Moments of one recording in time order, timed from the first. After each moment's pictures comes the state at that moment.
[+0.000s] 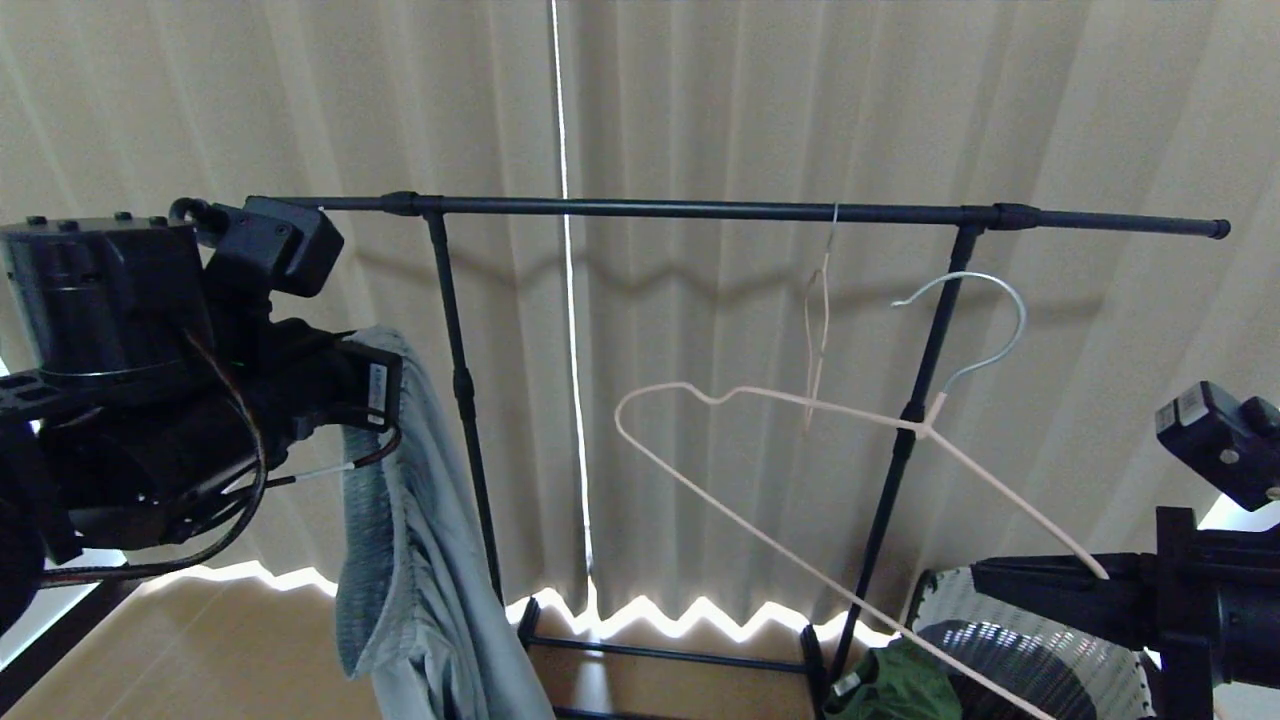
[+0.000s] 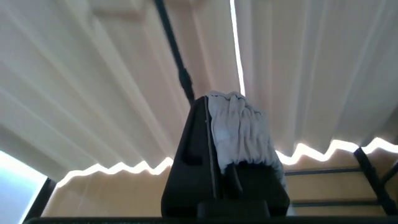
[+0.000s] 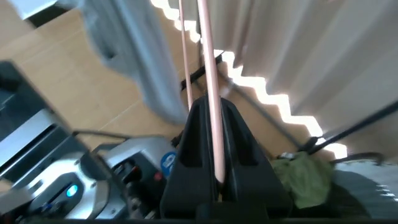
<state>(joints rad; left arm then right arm) -0.40 1.50 -0.80 -0.50 0.35 0.19 0.41 1.16 -0.62 0.02 0.36 -0.03</state>
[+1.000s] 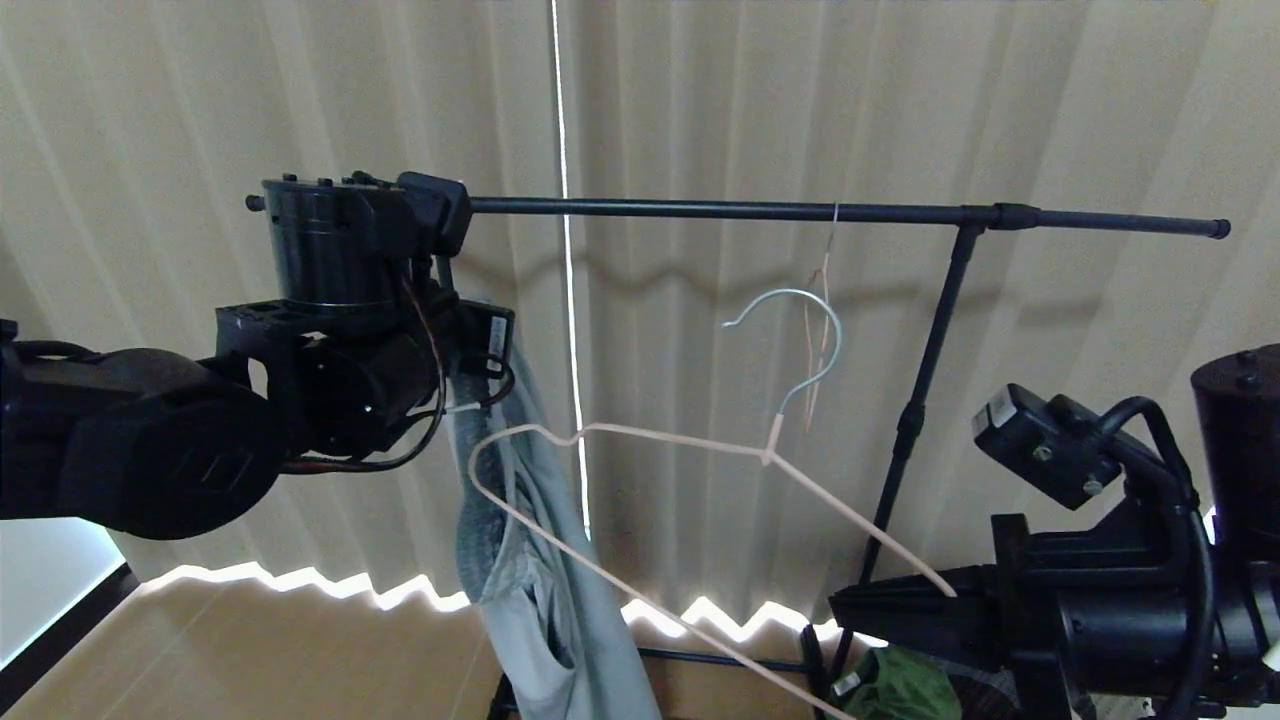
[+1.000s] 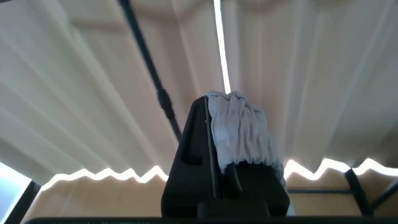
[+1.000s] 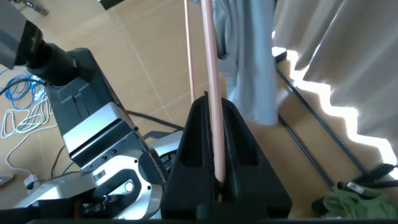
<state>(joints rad) -0.51 1.74 -1.09 -0.45 0.49 0.14 0.68 1.35 -0.72 -0.05 0.35 0.11</state>
